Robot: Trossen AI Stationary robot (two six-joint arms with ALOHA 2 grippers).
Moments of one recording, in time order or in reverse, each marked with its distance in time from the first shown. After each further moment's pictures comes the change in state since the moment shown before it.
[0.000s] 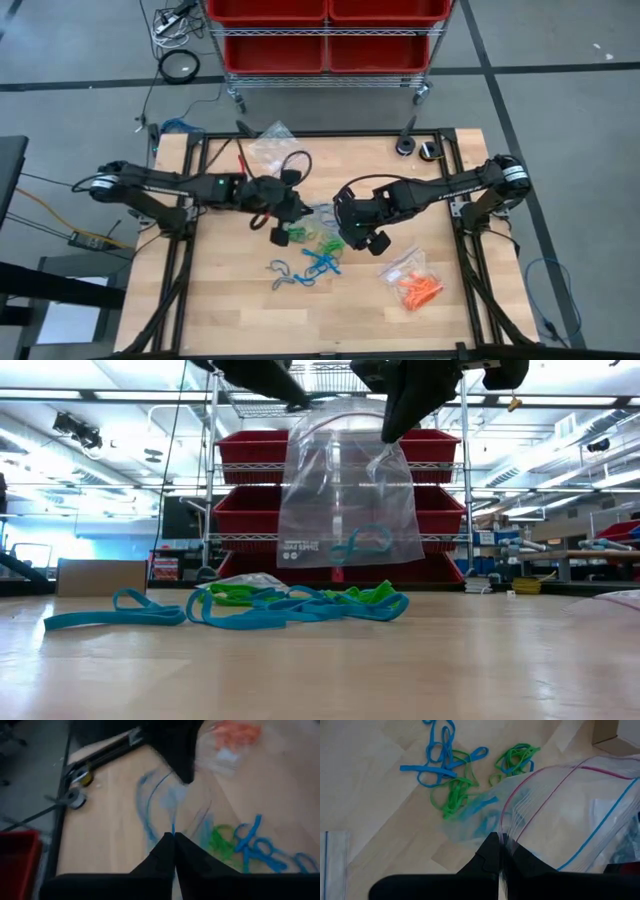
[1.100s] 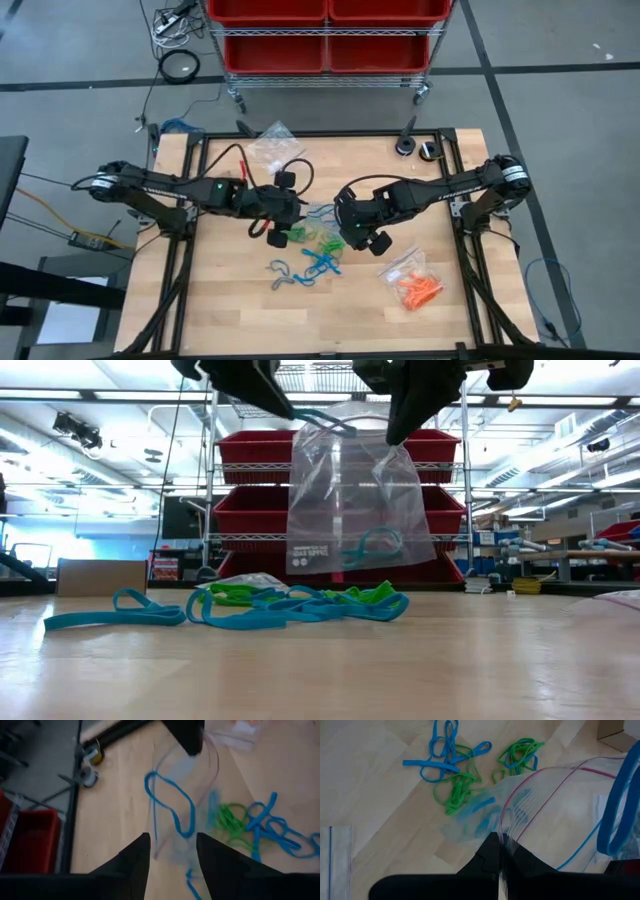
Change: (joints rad) left arm -0.053 -0.002 0.019 -0.127 -0.160 -0.048; right arm 0.000 0.000 0.000 -0.022 0.005 0.008
